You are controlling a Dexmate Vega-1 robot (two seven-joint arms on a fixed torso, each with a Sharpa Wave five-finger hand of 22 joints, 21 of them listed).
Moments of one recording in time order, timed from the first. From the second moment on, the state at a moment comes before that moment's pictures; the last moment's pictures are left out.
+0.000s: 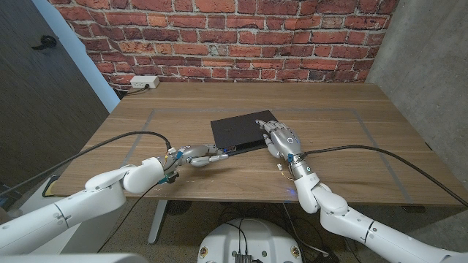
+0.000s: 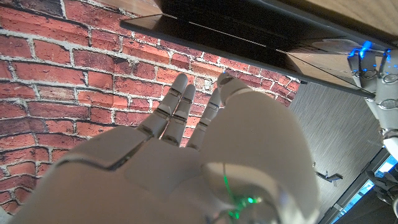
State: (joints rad) left arm 1.13 1.08 0.50 -1.90 0.30 -0.08 -0.05; left_hand 0.20 0.12 -0.31 0.15 0.27 0.46 -0.08 0.20 0.19 0.32 -0.11 0.21 0.19 0.11 -0.03 0.19 0.18 0.04 -0.04 0.19 0.18; right arm -0.99 -0.67 -0.81 -1.69 -0.85 -0.23 -0.74; right_hand 1.28 0.15 0.33 -0.07 0.22 0.28 -0.14 0.23 0.21 0.42 -0.19 0.49 0.36 0.35 -0.04 0.32 0.36 0.29 -0.04 0.60 0.37
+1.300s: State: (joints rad) left arm 1.13 1.09 0.50 -1.90 0.28 -0.07 -0.03; left_hand 0.20 0.11 -0.31 0.15 0.27 0.46 -0.08 0.20 0.19 0.32 -0.11 0.20 0.19 0.11 -0.03 0.19 0.18 0.04 -0.04 0.19 0.18; right arm -0.93 -0.68 -0.89 -1.61 -0.97 -0.22 -0.71; right_hand 1.27 0.14 0.28 -0.14 0.21 0.14 -0.13 0.20 0.20 0.33 -0.19 0.41 0.31 0.26 -0.04 0.26 0.33 0.21 -0.04 0.62 0.31
